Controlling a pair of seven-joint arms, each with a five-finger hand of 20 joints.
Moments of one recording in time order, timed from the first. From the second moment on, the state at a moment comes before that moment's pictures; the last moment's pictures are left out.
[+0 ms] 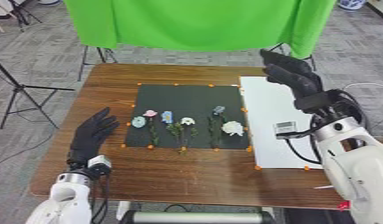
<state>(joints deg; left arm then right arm) 116.9 -64.3 -91.6 -107.8 48.2 6.3 12.8 -102.7 -60.7 94.8 -122.1 -87.9 -9.5 -1.6</state>
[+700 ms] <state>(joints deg) 118.4 -64.9 -91.5 -110.8 49.8 8.8 14.3 -112.5 -66.8 97.3 -121.8 -49.4 -10.4 -12.2</state>
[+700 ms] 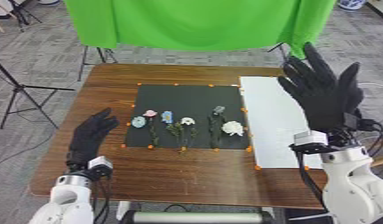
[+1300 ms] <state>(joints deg) 118.7 -65.4 -94.9 -115.0 66.4 6.4 13.6 -113.2 -66.2 98.9 -120.9 -51.1 -17.8 -7.4</state>
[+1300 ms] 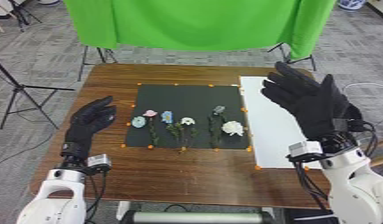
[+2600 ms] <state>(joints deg) 119.5 -65.6 -93.2 -116.7 59.0 9.6 15.6 -118.5 -67.5 99.6 -122.2 -51.1 -16.6 -7.8</state>
